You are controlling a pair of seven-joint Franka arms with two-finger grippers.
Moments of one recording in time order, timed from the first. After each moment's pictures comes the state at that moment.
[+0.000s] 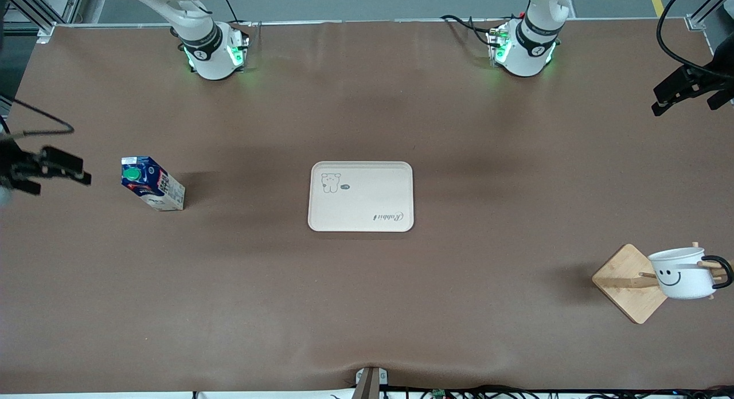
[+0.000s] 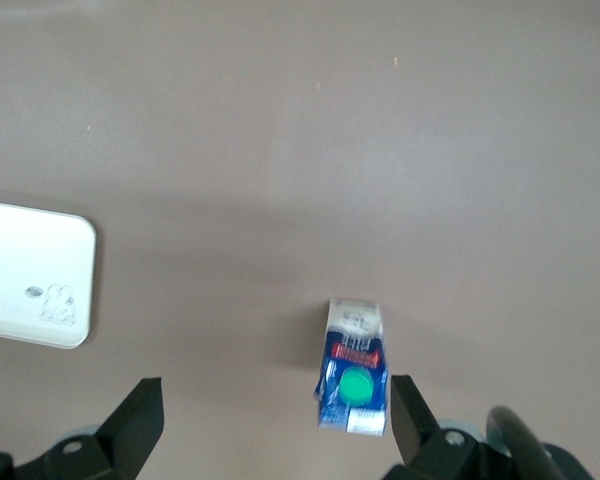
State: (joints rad) left arm 0.01 -0.15 -0.01 -1.66 0.04 1.56 -0.08; right arm -0.04 0.22 0.00 -1.25 0.07 1.43 -0.16
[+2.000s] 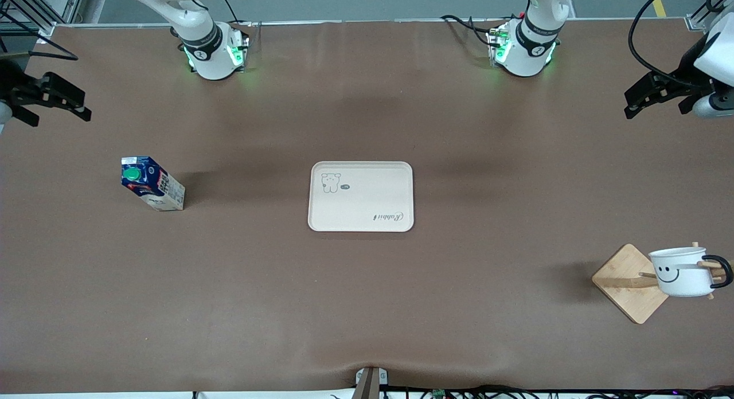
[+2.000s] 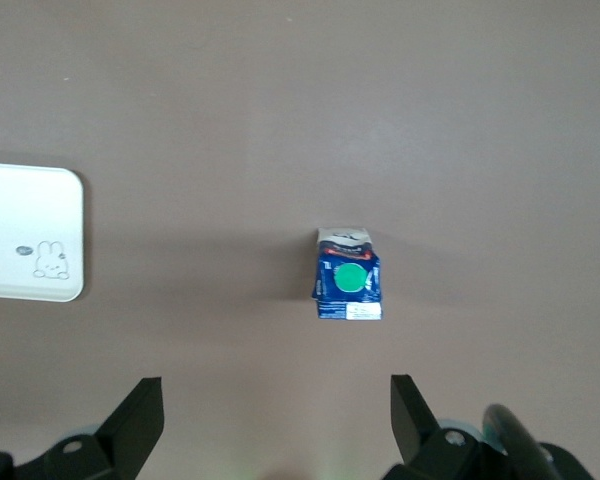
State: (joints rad) left arm 0.12 -0.14 -0.17 -1.68 0.03 1.55 -0.11; right arm -0.02 -0.08 -0.02 -1.59 0.01 1.49 -0.10
